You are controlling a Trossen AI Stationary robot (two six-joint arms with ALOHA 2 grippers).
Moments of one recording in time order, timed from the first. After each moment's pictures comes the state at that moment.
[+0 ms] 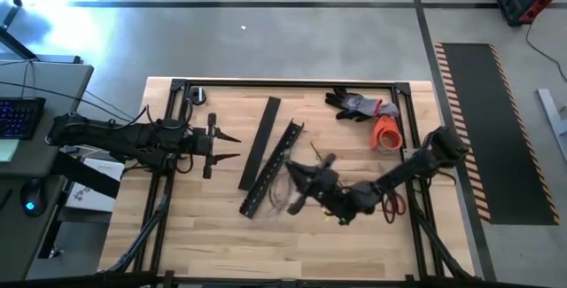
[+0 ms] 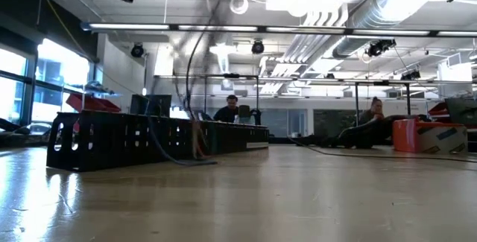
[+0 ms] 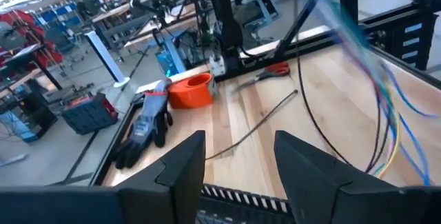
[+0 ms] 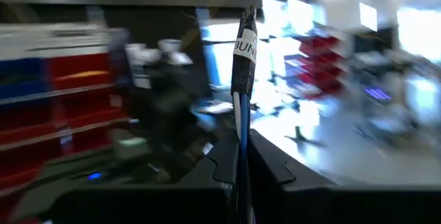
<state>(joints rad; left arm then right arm) -0.11 0.70 0.54 -0.02 -0.14 0.32 0.52 1.81 1.13 1.16 1.12 -0.22</state>
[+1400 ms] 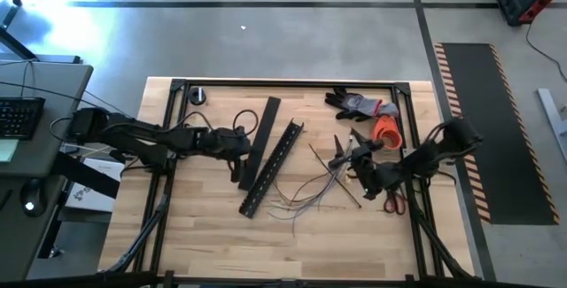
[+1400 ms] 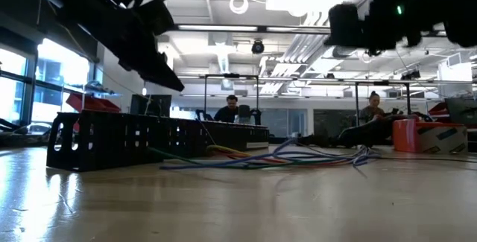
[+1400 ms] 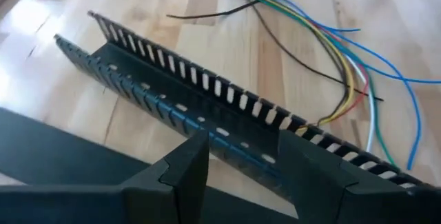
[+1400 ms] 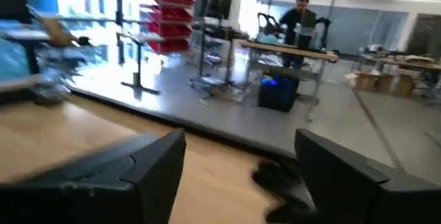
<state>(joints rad) 0.03 1.24 0.54 0.06 -0.03 -0.05 0.41 1.62 0.42 1.55 1.51 -0.43</state>
